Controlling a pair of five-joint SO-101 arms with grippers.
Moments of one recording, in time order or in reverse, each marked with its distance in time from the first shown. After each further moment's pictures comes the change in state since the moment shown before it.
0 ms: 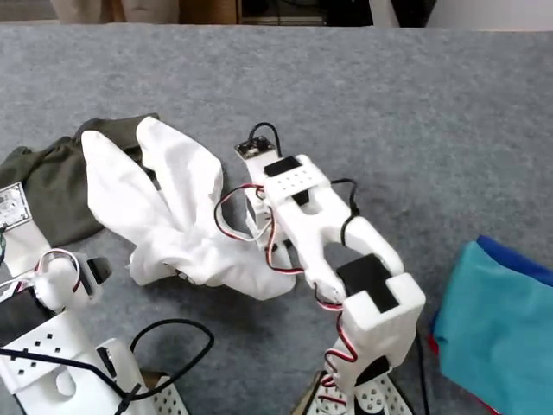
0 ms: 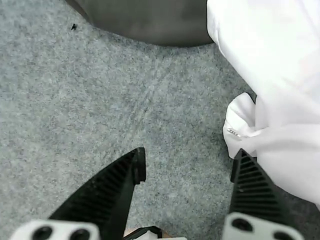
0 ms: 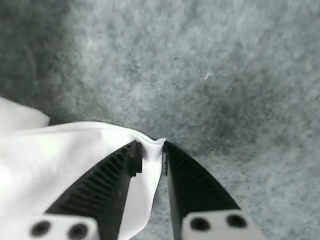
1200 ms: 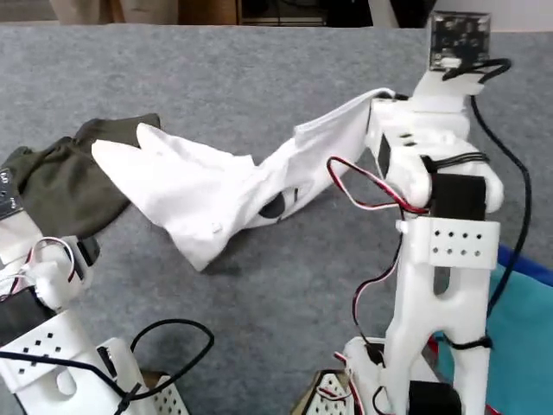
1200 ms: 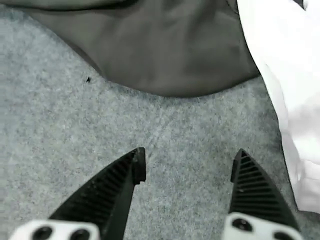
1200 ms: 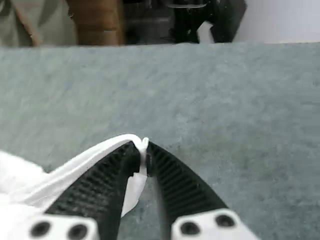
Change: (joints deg) left arm 0.6 0.1 0.1 -10.4 0.2; right arm 29.5 -48.8 -5.3 -8.4 0.0
